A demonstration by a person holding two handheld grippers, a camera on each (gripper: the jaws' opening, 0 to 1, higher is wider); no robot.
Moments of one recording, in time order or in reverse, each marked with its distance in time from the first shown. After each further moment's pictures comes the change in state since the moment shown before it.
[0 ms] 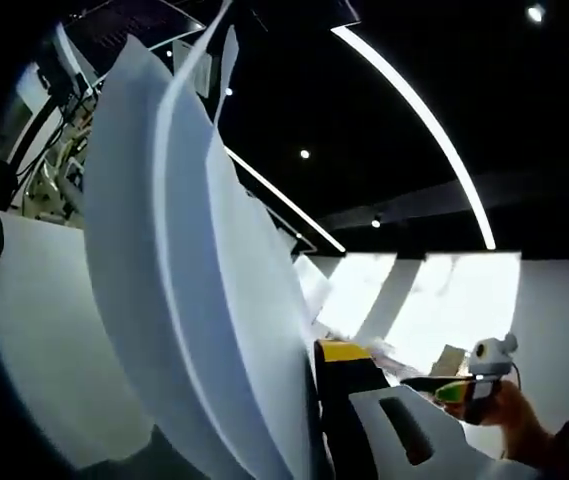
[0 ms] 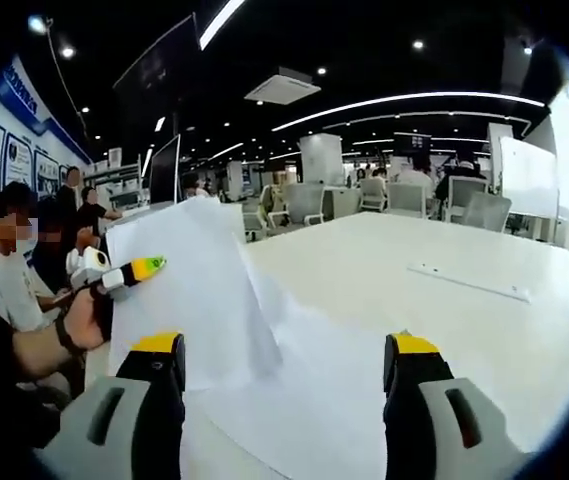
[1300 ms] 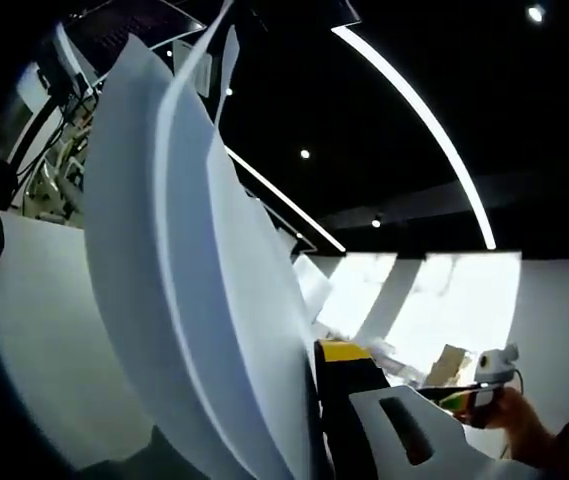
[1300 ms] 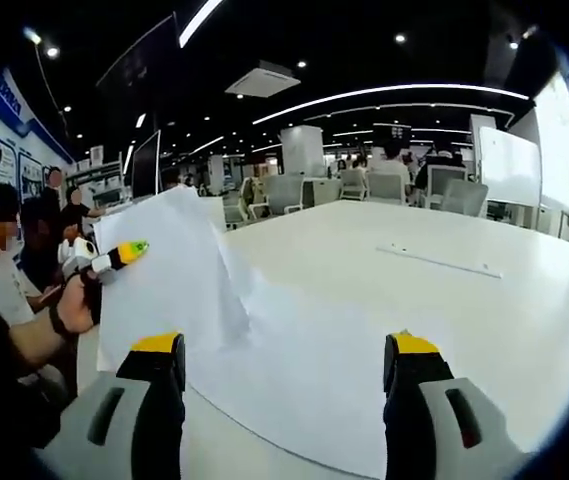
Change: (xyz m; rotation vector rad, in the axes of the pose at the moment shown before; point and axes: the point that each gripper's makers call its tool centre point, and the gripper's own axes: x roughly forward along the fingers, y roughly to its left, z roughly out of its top) left arm 0.000 -0.001 -0.001 0.000 0.002 0.001; right arm -0.034 -0.025 -0.022 0.036 0.034 -0.075
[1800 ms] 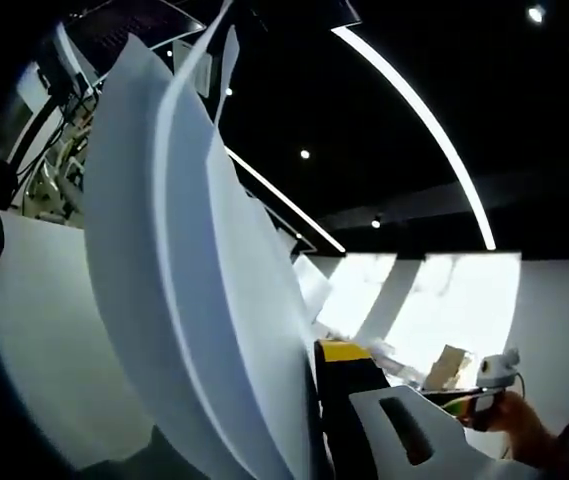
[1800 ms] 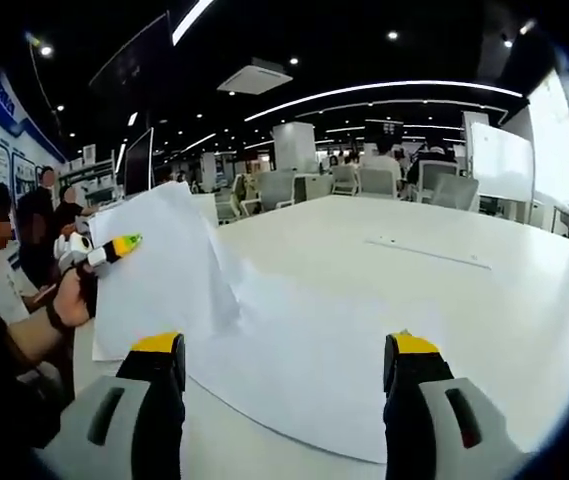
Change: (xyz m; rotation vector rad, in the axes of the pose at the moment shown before) left arm -0.001 0.000 0.001 -0.002 -0.003 -0.001; right arm -0.011 -0.009 -0.011 0.013 0.013 -0.035
